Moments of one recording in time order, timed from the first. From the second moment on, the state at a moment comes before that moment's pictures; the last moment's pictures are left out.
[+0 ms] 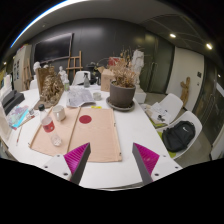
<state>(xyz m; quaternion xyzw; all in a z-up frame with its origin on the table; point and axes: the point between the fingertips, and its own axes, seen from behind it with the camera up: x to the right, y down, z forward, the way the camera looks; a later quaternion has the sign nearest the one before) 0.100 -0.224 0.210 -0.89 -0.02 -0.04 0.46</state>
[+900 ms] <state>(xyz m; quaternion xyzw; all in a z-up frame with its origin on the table) -0.197 -0.123 0.082 -0.84 -0.07 0.01 0.54</state>
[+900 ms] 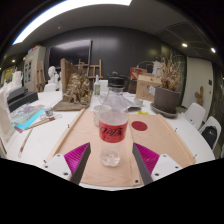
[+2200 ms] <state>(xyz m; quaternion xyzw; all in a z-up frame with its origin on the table) -0.073 0.105 0.249 -0.61 -0.36 -0.49 0.51</state>
